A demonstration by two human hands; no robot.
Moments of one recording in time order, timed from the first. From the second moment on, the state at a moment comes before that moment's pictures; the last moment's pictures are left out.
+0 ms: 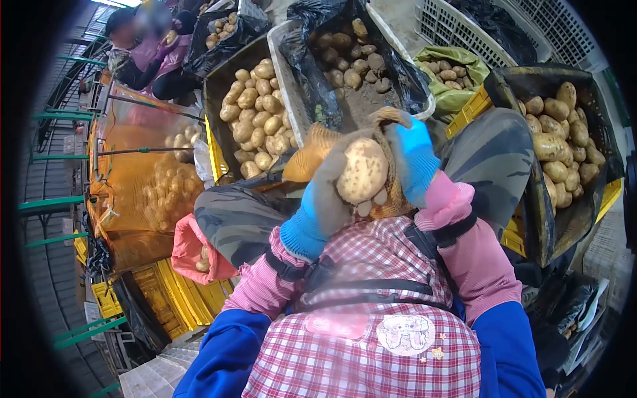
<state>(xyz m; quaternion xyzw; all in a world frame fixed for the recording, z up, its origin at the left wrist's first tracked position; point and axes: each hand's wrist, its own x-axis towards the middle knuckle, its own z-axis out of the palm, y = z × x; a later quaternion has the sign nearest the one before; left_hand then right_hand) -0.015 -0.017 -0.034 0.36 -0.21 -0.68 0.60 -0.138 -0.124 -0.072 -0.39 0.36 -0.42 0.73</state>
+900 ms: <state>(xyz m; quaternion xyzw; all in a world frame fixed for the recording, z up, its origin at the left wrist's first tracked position) 0.139 0.077 0.009 0.50 -0.28 -0.34 0.75 -0.156 -0.112 -0.098 -0.56 0.33 -0.38 0.66</state>
